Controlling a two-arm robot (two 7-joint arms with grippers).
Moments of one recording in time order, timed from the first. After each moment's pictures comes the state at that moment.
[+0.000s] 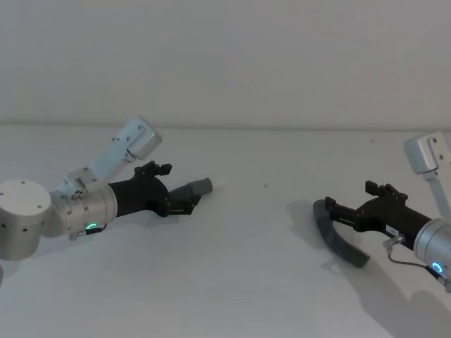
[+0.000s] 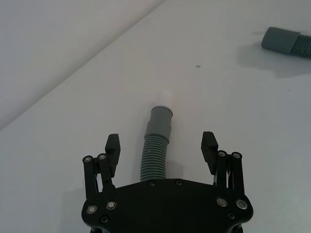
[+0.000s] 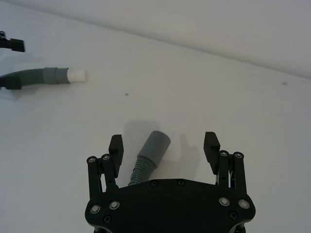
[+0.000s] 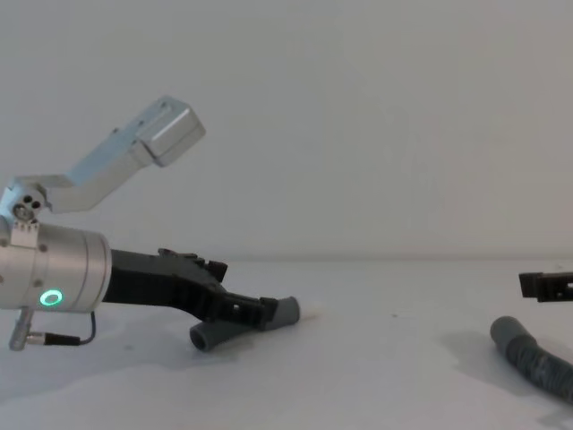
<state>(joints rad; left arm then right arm) -0.55 0.41 0.56 -1.29 -0.26 0.22 -0.56 0.11 0.47 -0.18 -1.74 0.34 0.50 0.29</state>
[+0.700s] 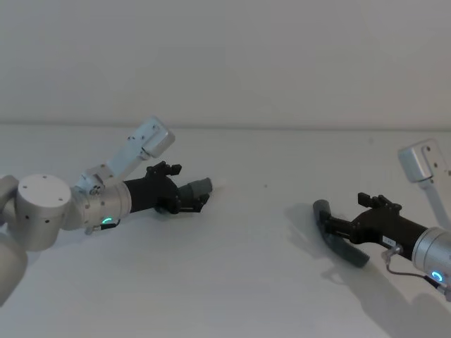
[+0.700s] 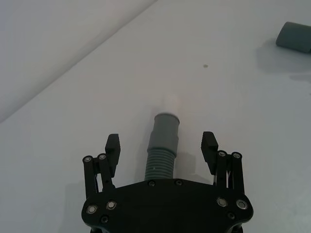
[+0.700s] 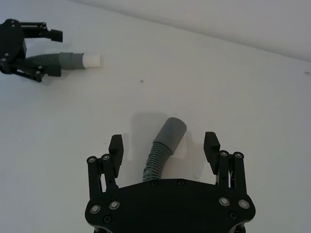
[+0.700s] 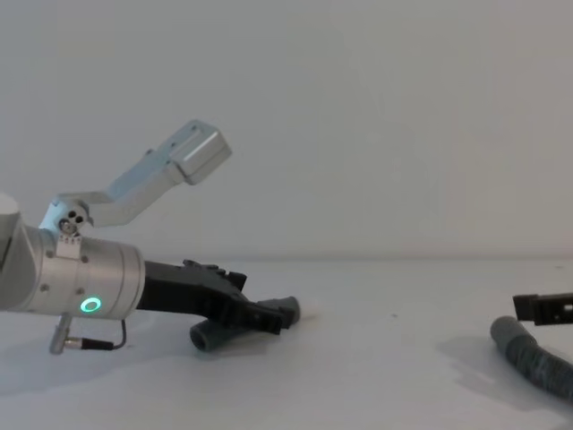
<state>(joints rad) -0.63 0.32 0.59 -1.10 -0.23 0.17 -0.59 0.10 0.50 -0.20 -1.76 0.37 0.53 0.32</state>
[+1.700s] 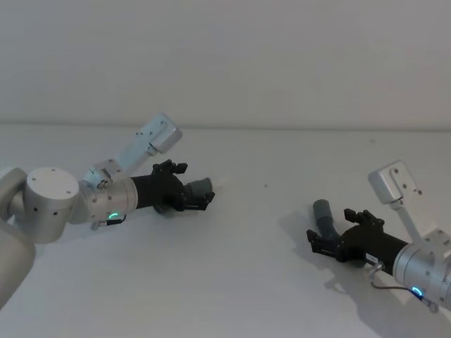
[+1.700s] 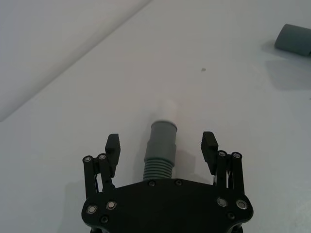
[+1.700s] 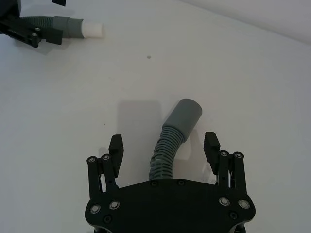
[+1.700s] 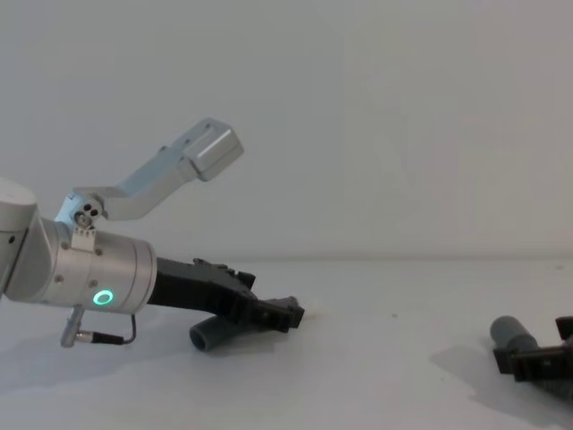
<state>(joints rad) -0.66 0.30 0.60 -1.07 -0.22 0.19 -0.61 0.11 0.50 -0.28 -1.69 0.28 0.48 0.32</state>
